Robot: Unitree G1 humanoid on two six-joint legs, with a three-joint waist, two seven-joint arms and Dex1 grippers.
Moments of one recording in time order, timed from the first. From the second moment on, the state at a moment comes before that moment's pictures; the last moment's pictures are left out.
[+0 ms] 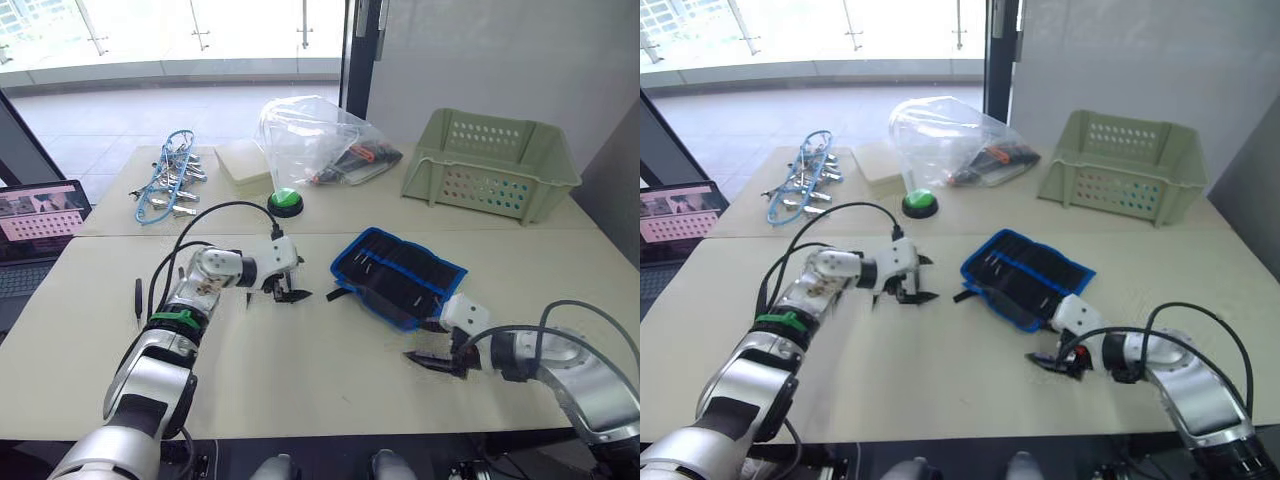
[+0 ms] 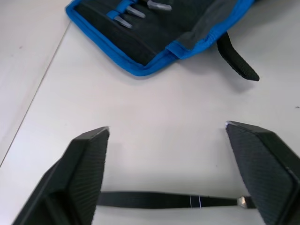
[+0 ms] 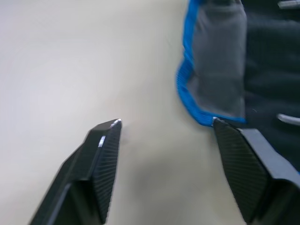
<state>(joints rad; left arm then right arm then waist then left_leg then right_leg) -0.89 0.44 -0.18 0.79 0.03 -0.13 -1.13 -0.12 -0.83 -0.01 -0.32 0.40 0.53 1.00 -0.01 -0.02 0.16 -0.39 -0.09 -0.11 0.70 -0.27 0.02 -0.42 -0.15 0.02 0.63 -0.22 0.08</state>
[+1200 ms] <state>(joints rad) -0.87 0.14 -0.26 0.67 0.01 0.24 -0.88 -0.26 -0.53 0.15 -0.09 0.19 0.36 0.76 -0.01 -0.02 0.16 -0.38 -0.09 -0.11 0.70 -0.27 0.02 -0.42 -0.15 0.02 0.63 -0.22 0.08</state>
